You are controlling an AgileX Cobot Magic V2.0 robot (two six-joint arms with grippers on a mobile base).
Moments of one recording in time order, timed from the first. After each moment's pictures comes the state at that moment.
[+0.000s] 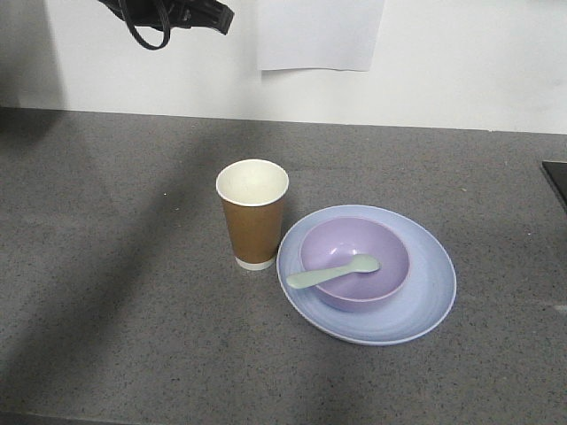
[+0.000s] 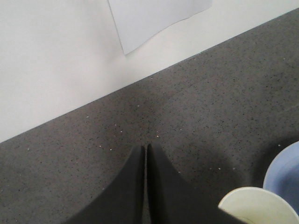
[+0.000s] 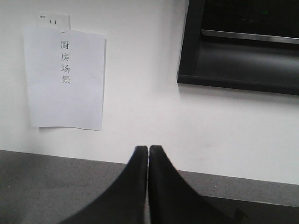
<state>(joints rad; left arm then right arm) -0.44 1.87 -2.23 0.11 1.10 0.04 0.22 0.69 -1.17 -0.41 0.67 0.28</state>
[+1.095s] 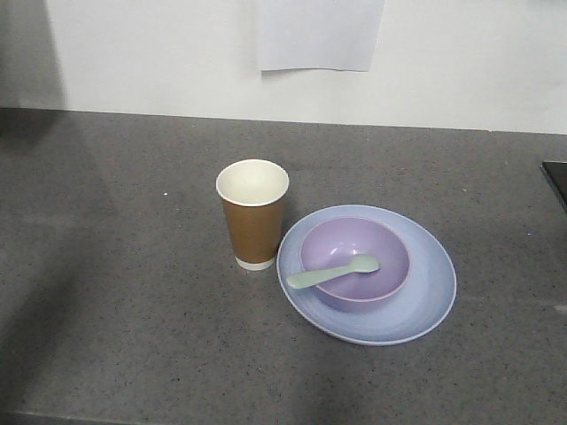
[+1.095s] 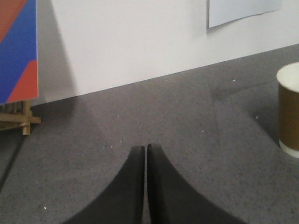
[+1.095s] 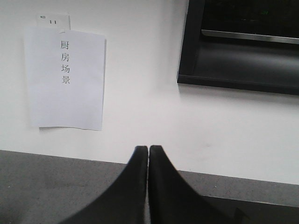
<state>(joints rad) -0.14 0.59 -0.53 0.17 0.27 -0.03 0.22 0.69 -1.17 -0.41 0.67 0.28</state>
